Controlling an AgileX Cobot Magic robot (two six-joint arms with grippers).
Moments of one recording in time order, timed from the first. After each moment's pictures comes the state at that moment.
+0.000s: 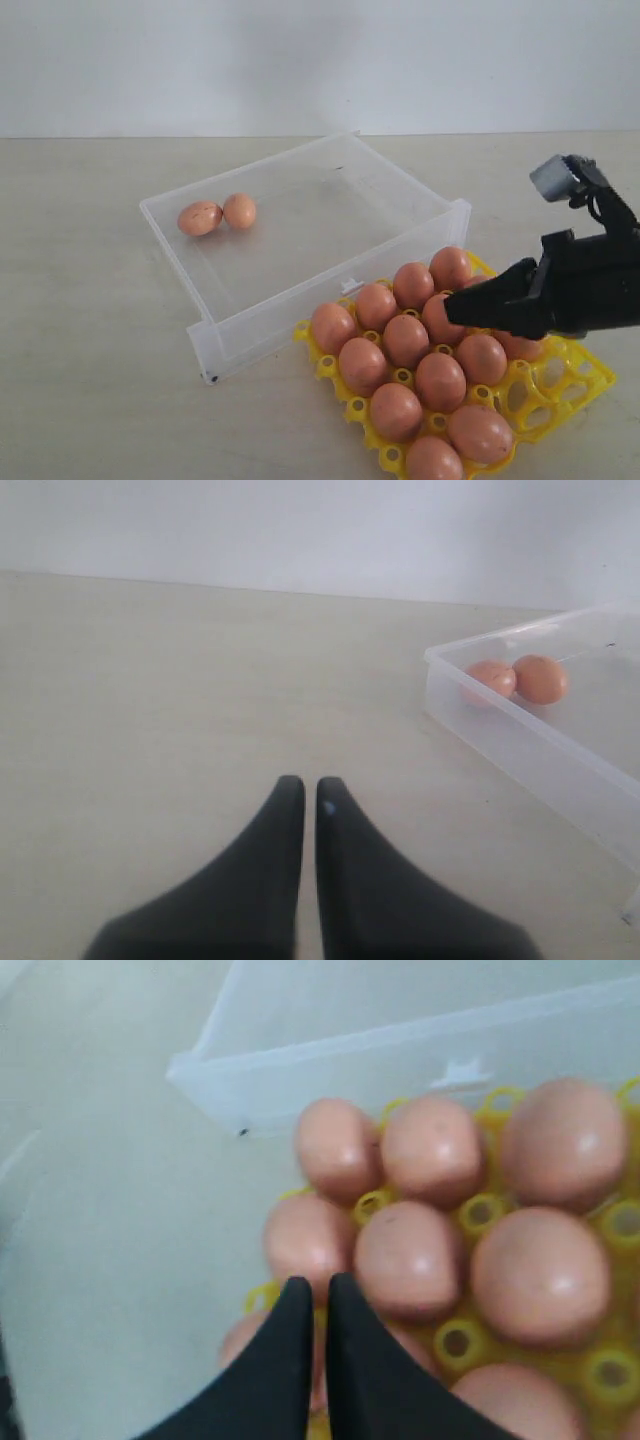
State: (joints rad) left arm 0.00 0.00 0.00 0.04 0.34 -0.08; right arm -0.12 1.48 -0.56 -1.75 -0.90 1.50
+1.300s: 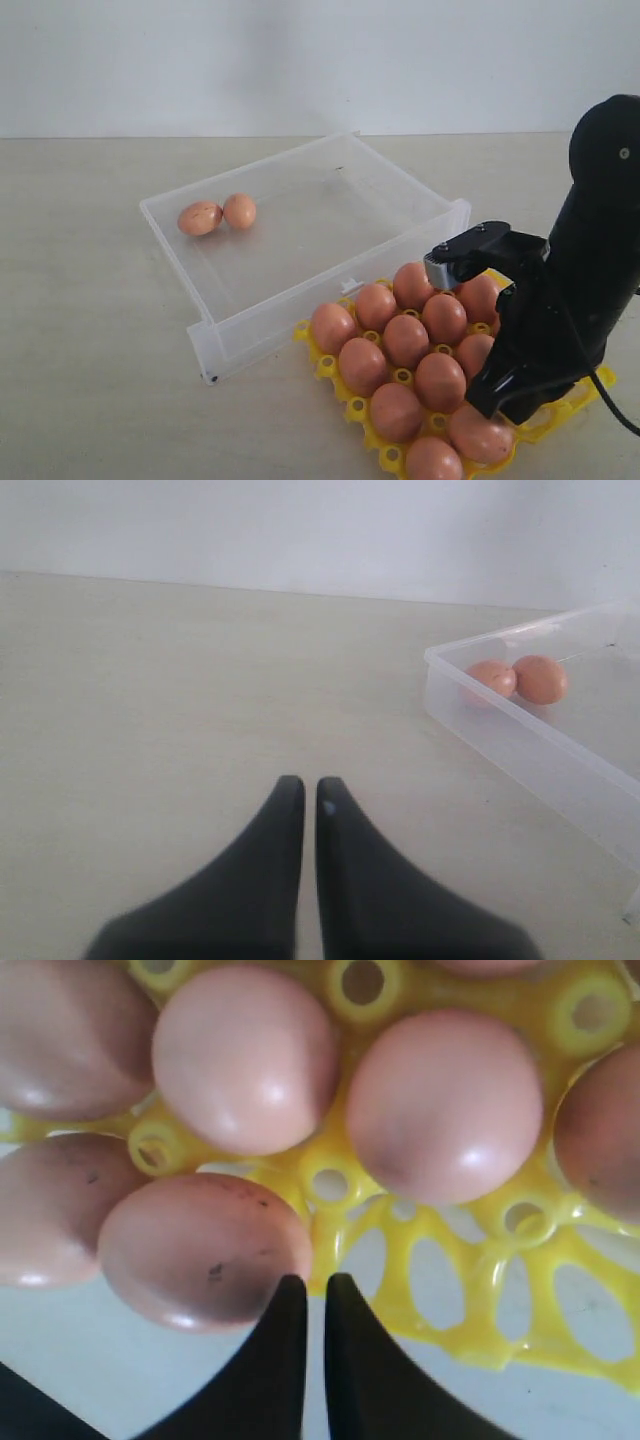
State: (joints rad) left arm 0.00 0.00 0.00 0.04 0.34 -0.08; right arm 0.29 1.59 -0.86 0.20 0.96 -0.39
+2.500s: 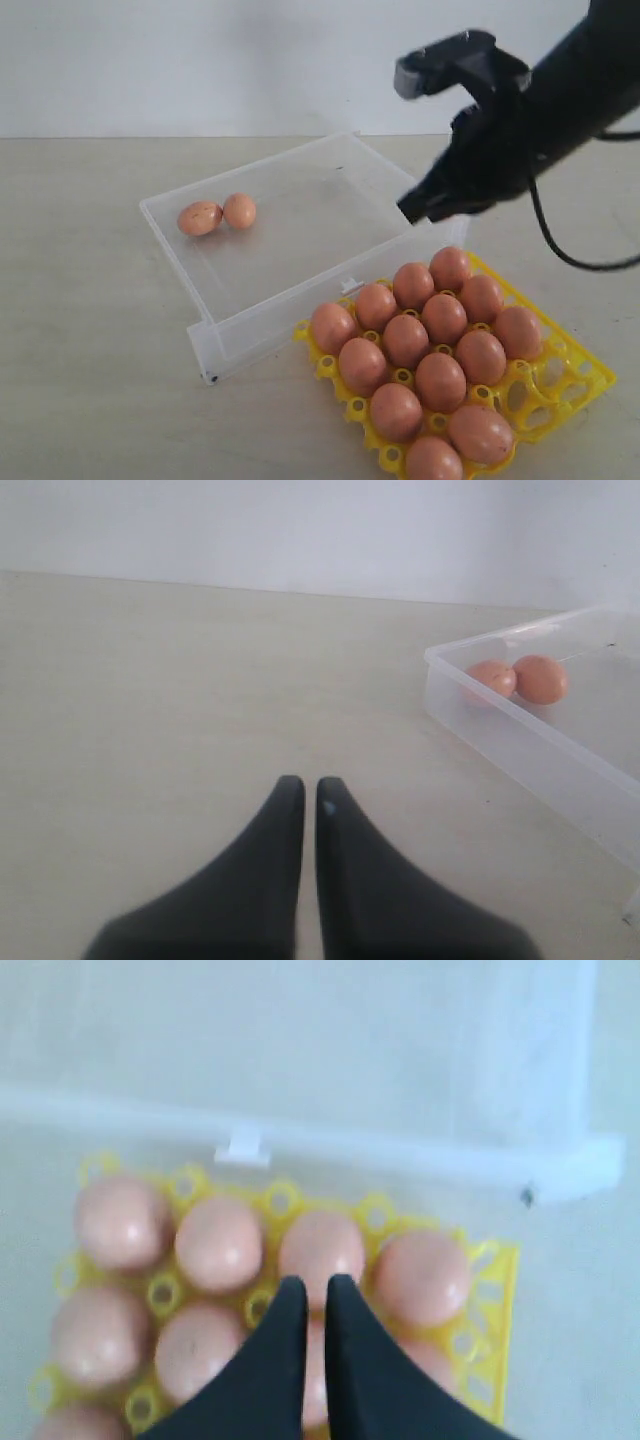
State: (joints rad) left arm 0.00 0.00 0.00 0.04 0.34 -0.08; right arm 0.29 1.54 -1.12 0.22 0.73 -0.40
